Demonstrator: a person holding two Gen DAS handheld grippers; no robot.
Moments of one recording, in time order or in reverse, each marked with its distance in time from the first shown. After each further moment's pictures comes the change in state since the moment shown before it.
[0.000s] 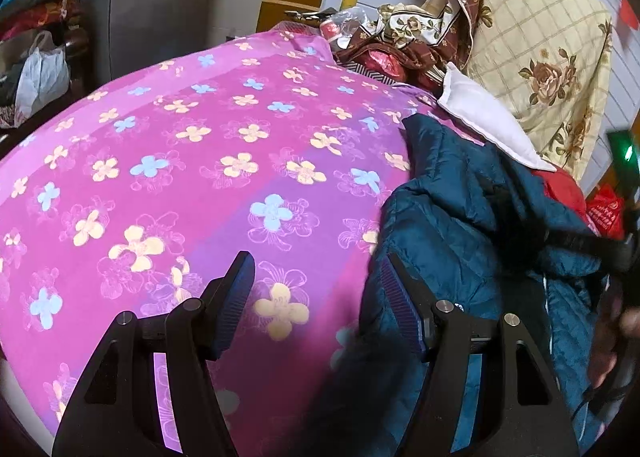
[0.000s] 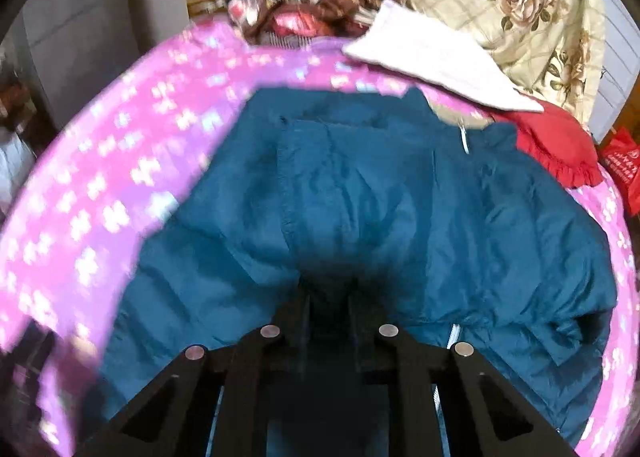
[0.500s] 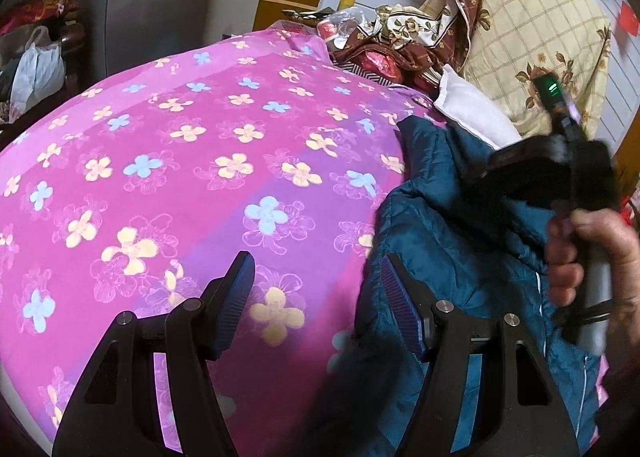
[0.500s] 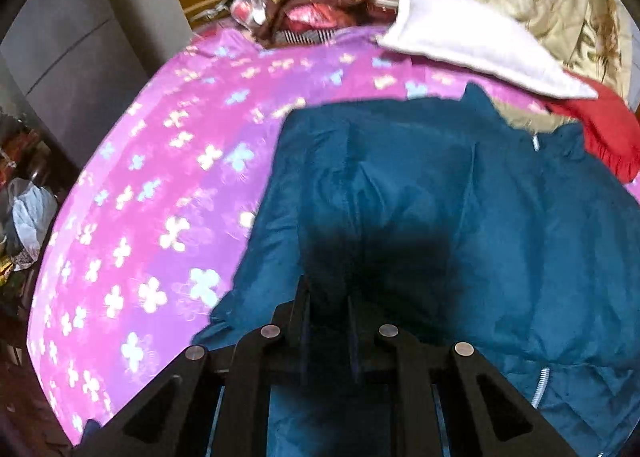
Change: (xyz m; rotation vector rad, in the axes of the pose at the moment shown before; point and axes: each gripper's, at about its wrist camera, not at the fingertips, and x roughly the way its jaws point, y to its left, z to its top) left arm 0.001 -0.001 0.002 -0.003 -0.003 -0.019; right arm 0.071 0.031 0.063 0.102 0.084 0.123
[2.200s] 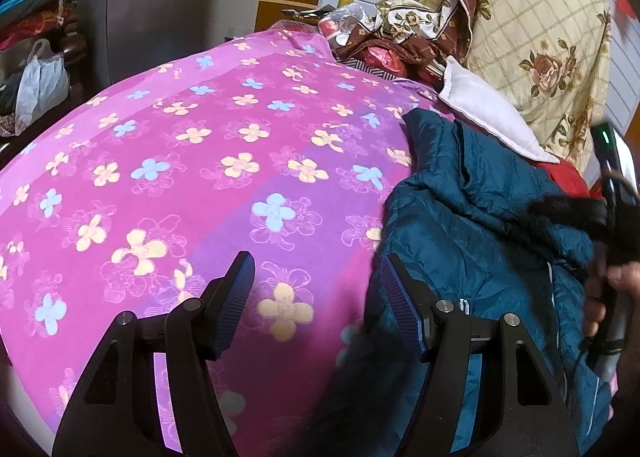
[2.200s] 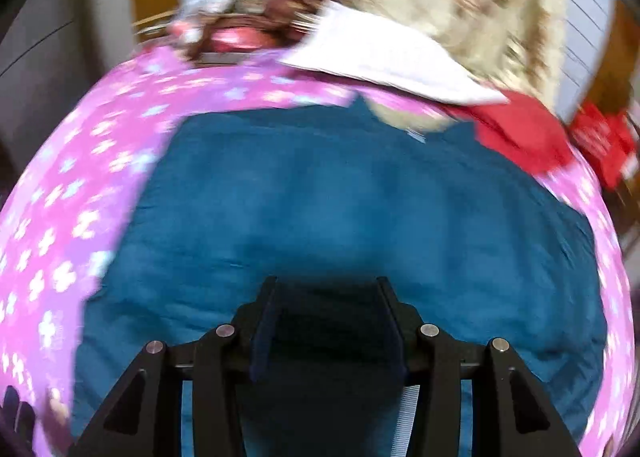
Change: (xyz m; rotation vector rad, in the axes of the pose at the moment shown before) left arm 0.002 -0.002 -0.003 0.034 0.011 0.039; right arm -0.043 -0.089 -0.041 0.061 -0.090 -0.289
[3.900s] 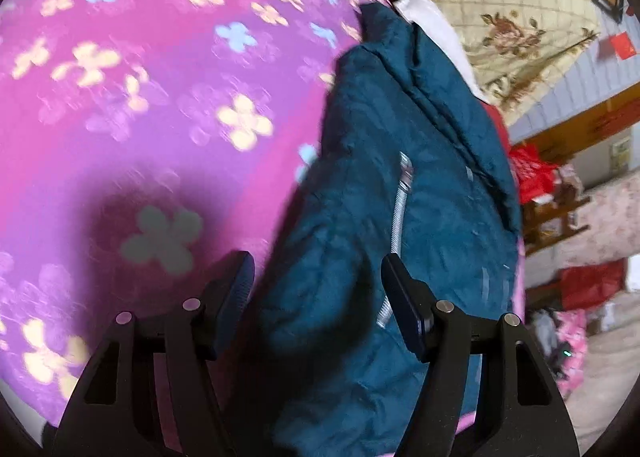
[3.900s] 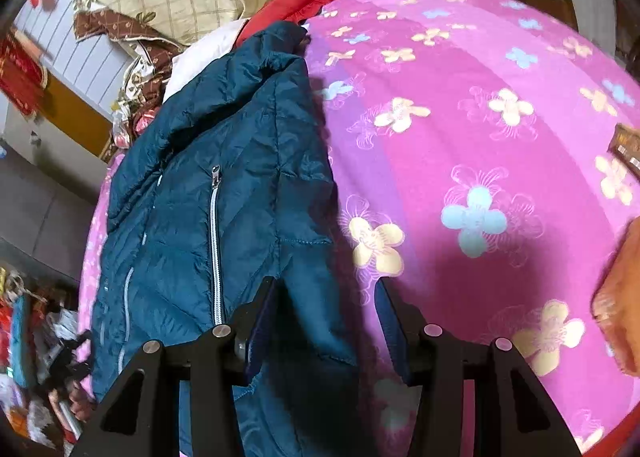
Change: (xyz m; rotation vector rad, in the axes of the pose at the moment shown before) left arm -0.013 0.036 -0.057 -0.143 0.447 -0.419; right arm -0.124 -0.316 -0.333 0.601 0.025 0.313
